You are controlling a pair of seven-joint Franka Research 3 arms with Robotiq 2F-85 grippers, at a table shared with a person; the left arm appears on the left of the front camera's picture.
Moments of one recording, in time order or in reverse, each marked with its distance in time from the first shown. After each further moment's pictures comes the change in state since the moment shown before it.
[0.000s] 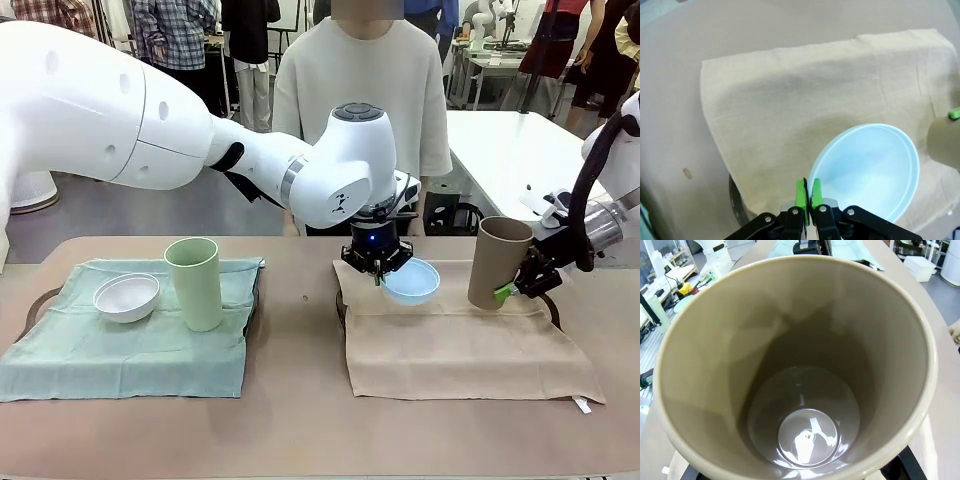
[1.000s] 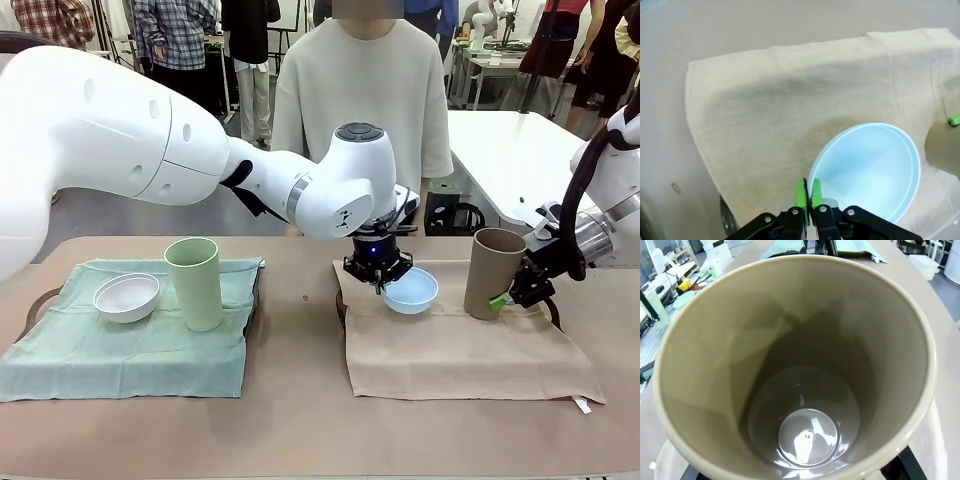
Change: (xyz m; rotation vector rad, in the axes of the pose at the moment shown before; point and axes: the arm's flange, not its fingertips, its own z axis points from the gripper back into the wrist) left arm 0.004 0.001 -0.031 -0.004 0.012 0.009; right arm -0.021 -0.008 -0.013 0.012 0.000 -0.001
